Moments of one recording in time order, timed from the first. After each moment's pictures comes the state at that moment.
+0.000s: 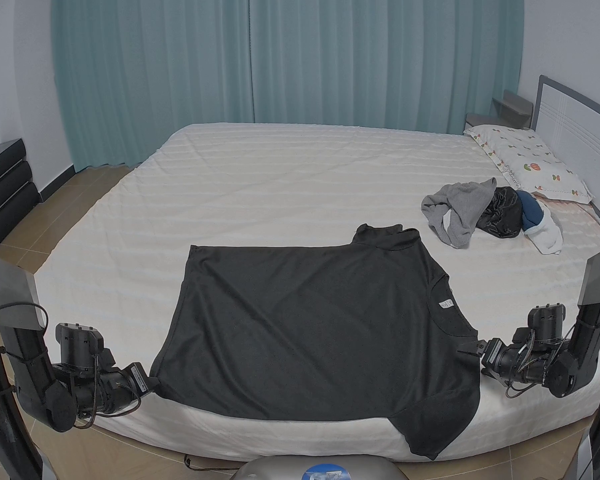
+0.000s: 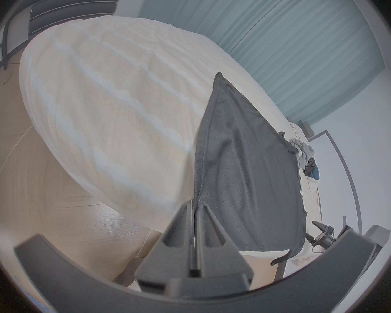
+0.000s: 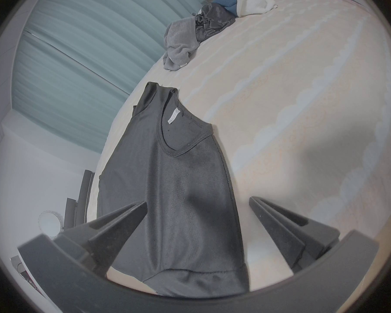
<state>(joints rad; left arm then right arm) -0.02 2.10 -0.13 -1.18 -0.24 -0.62 -0.01 2.21 -0.27 -1.20 0.30 0.68</state>
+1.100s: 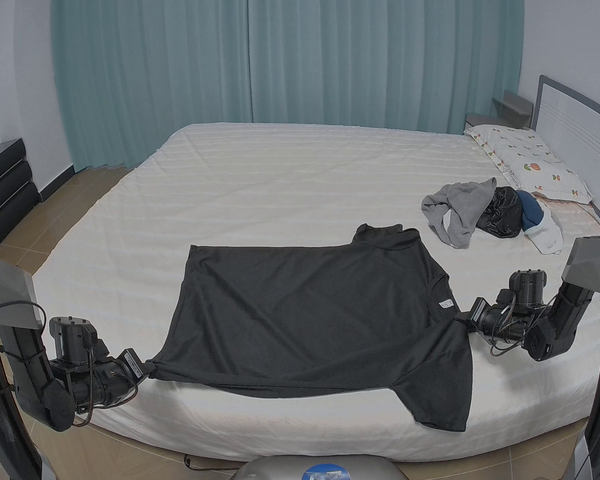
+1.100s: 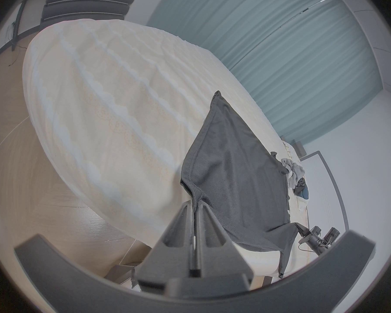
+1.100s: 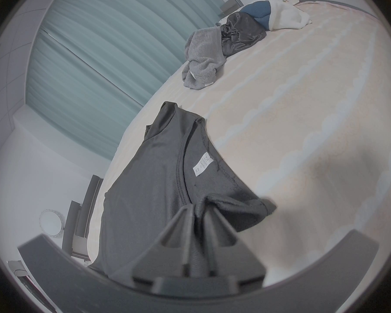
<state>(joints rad) -0.01 2.10 -0.13 -1.28 -0.24 -0.73 0.00 2.31 -0.67 -1.04 0.29 0.67</state>
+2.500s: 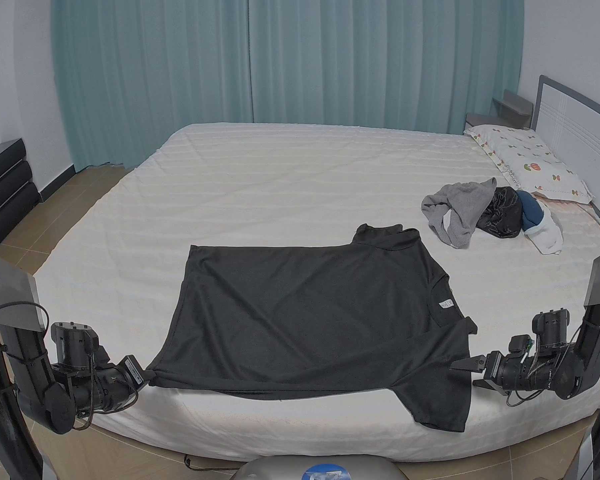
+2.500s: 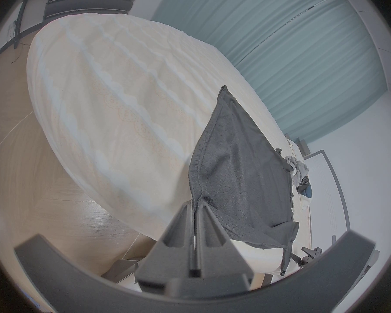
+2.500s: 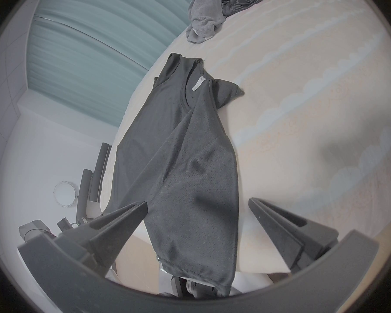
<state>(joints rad) 0.00 2.12 -0.11 -1.28 -0.24 -0.73 -0.03 2.18 -0.23 -1.13 0.52 0.53</state>
